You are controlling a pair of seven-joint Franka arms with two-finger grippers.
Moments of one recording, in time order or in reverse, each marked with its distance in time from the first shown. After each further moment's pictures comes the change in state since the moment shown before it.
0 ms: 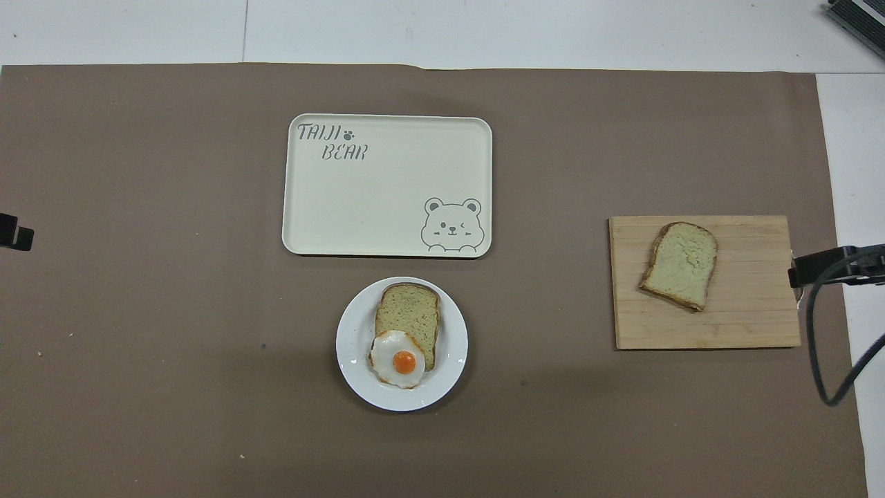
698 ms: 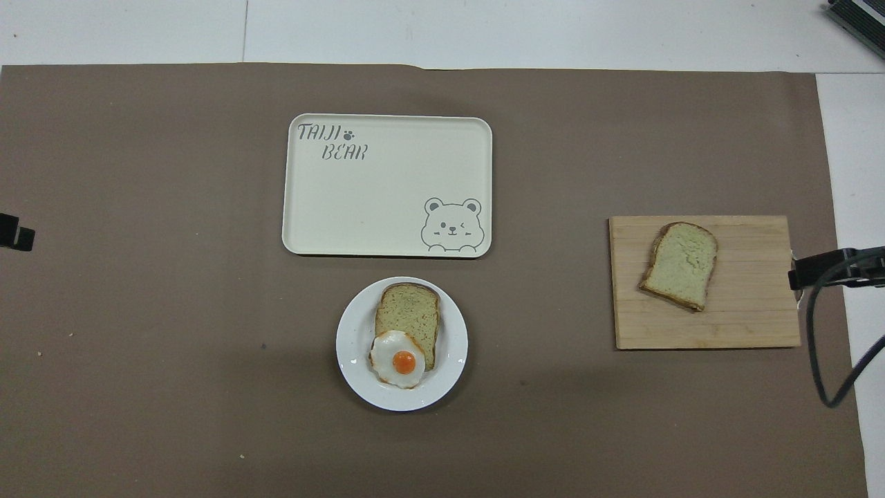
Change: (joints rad) left arm 0.000 0.000 -0.002 0.000 0.000 -0.001 0.000; right arm -0.001 -0.004 -0.001 -0.010 0.000 0.000 0.000
